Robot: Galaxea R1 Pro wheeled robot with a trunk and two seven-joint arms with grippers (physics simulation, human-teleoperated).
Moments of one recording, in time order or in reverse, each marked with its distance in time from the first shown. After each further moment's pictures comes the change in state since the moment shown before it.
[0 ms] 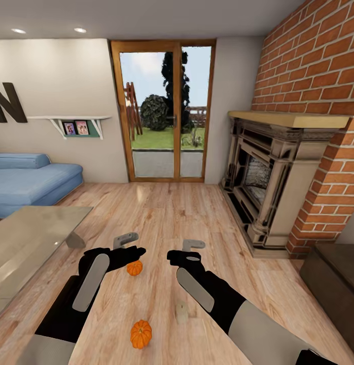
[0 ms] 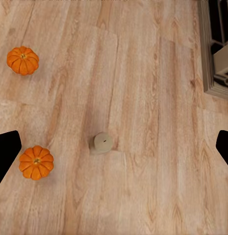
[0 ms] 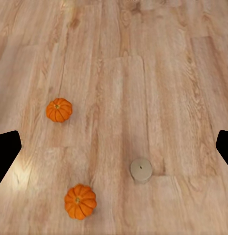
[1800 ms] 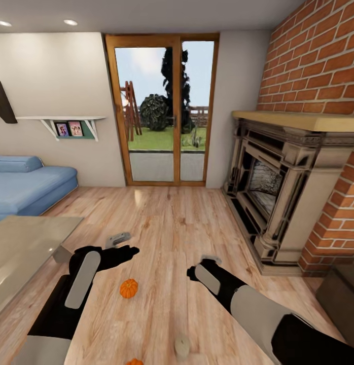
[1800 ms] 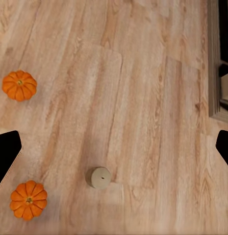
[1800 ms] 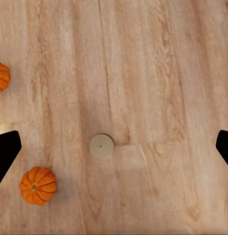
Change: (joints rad) left arm 0.000 0.000 0.093 -0.018 0.000 0.078 0.002; right arm -0.131 0.004 -0.015 0.522 -0.172 0.084 0.170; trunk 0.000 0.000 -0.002
